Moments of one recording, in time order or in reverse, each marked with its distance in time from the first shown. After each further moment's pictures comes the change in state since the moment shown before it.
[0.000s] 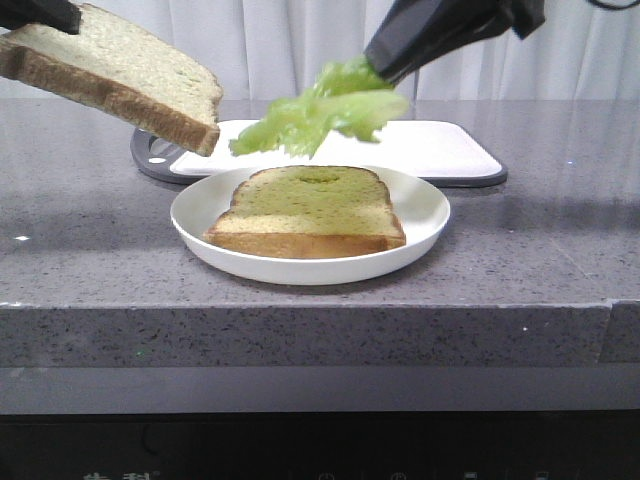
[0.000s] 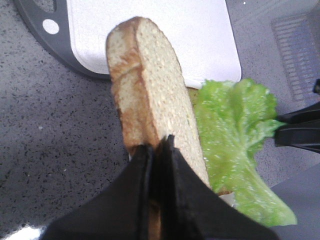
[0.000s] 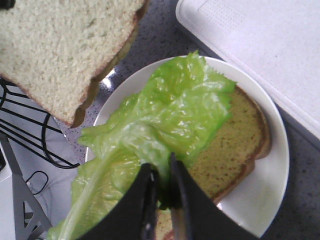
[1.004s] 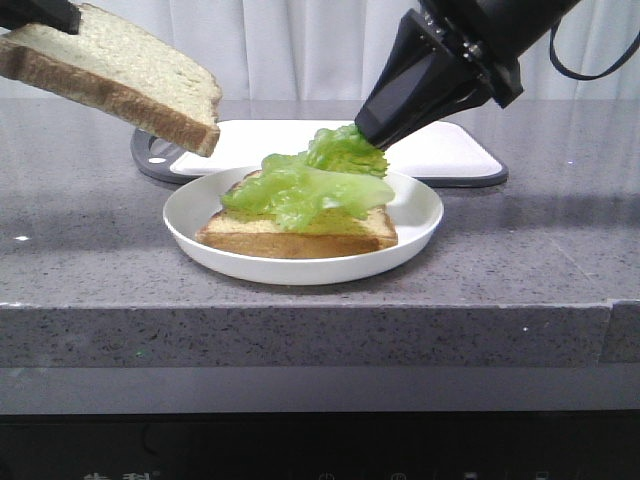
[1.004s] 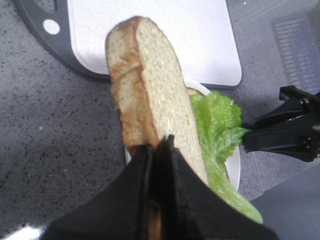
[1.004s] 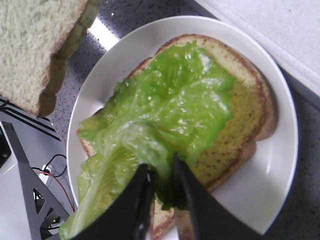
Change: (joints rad) left arm 0.000 0.000 0.000 0.000 0.000 0.000; right arm 0.000 0.094 0.001 0.017 0.031 -0.002
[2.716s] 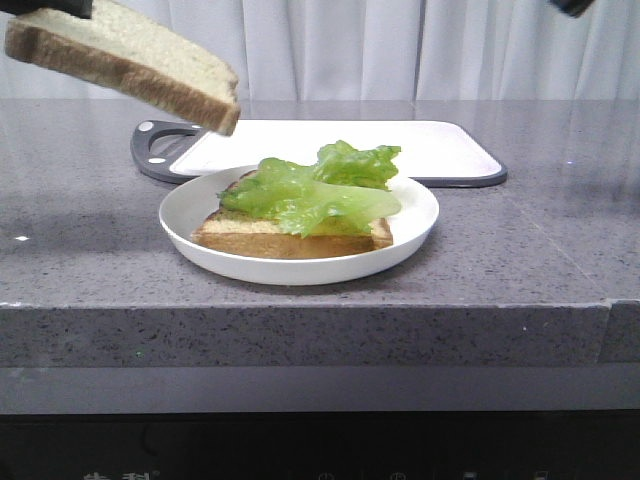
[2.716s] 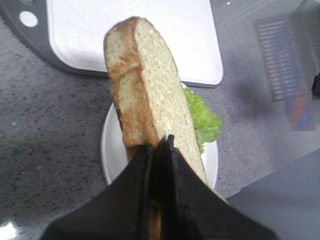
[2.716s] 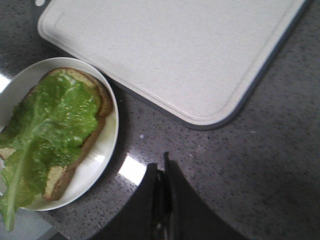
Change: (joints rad) left arm -0.004 0.000 0.000 -0.080 0.032 0.000; right arm -0.251 -0.196 -0.158 -0.331 0.100 0.267
